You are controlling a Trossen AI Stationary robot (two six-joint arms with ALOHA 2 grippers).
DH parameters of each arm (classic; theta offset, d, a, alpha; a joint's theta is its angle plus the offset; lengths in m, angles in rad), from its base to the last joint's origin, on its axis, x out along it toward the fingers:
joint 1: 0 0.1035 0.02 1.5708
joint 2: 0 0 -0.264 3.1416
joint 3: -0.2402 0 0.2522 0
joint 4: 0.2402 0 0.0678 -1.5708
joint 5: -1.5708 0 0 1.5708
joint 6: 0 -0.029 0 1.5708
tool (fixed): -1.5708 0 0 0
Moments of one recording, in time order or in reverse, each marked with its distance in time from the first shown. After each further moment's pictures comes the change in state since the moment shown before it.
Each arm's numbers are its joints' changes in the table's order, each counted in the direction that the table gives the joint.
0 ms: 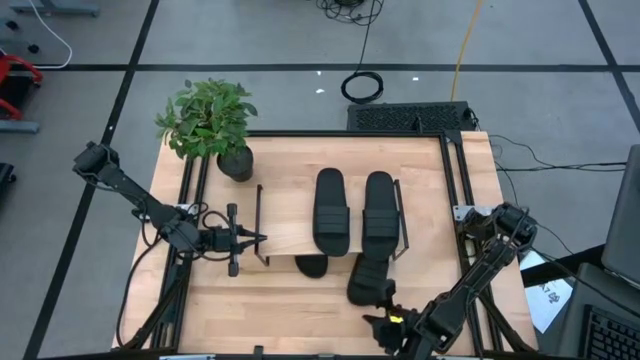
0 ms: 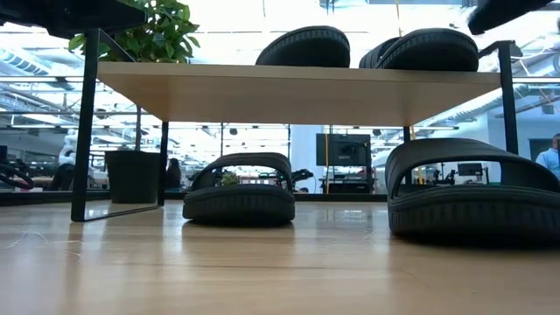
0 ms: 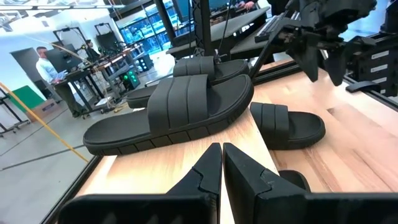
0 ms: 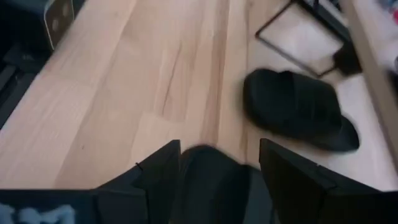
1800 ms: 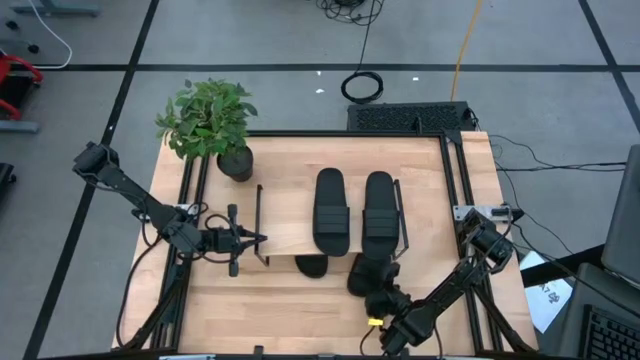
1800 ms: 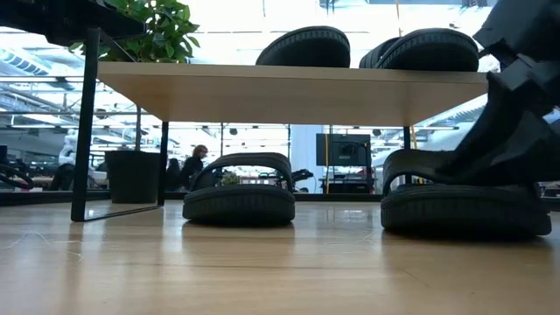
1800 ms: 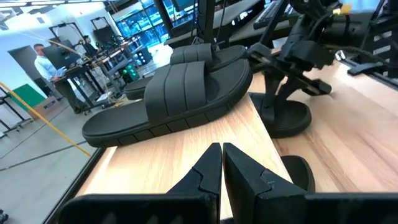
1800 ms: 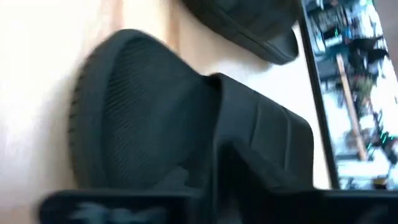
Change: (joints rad) left arm 0.002 0.000 0.000 0.053 -0.002 -0.003; right arm -0.073 -0.245 -0.001 0.426 0.117 -0.459
